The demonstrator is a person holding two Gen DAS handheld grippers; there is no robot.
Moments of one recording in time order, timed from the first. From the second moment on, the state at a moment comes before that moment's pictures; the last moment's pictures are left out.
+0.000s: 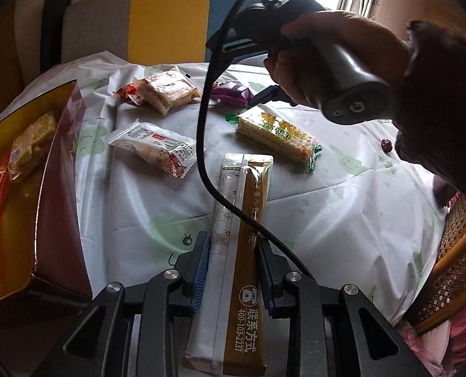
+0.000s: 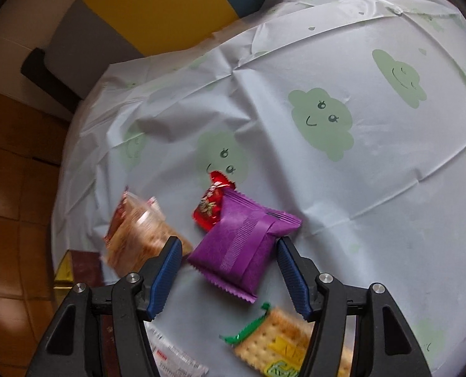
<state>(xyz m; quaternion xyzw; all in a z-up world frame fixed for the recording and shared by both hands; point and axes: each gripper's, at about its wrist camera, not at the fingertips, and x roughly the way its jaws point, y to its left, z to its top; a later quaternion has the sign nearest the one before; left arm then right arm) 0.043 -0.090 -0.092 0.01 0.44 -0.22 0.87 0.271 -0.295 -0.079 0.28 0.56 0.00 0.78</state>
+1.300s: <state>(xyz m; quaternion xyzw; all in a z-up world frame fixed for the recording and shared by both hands) 0.048 -0.061 -0.057 -0.06 0.44 -0.21 0.87 0.186 -0.365 -0.085 0.00 0.60 0.04 0.80</state>
